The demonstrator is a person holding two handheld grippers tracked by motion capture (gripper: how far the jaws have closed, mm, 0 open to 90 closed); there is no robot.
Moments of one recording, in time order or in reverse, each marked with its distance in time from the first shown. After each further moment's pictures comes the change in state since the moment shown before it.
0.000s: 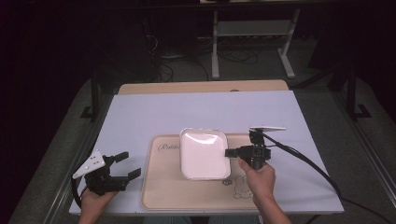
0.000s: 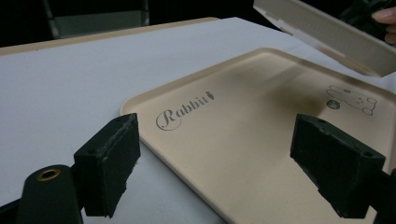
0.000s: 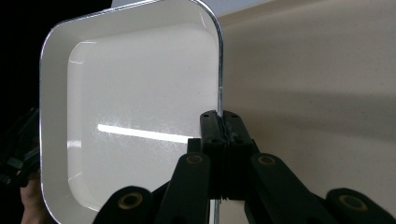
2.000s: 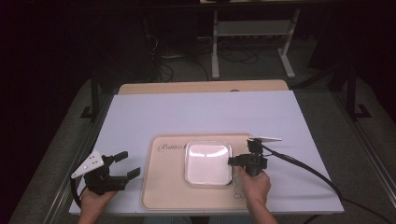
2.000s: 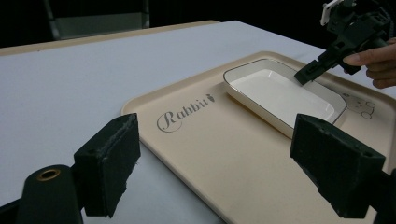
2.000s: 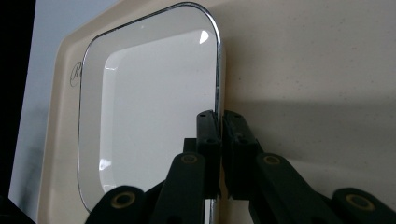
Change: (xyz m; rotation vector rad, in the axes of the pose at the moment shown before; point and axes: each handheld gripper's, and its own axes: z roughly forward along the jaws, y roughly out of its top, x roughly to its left) left arm 0.002 0.000 -0.001 -0.010 -0.001 -0.014; right arm -0.031 -0.017 0.029 -0.007 -0.155 0.093
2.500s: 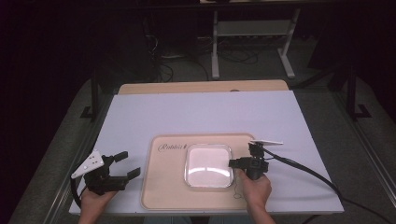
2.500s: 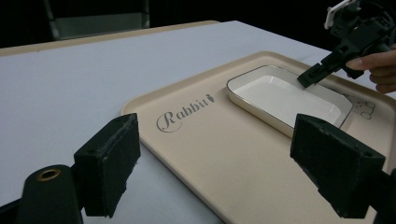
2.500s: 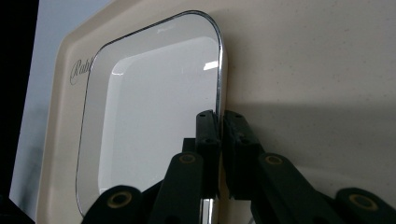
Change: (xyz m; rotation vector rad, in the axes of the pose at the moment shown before) left arm 0.000 0.000 0.000 0.000 0.001 0.000; right arm -0.005 -0.009 -0.001 -0.019 0.009 0.010
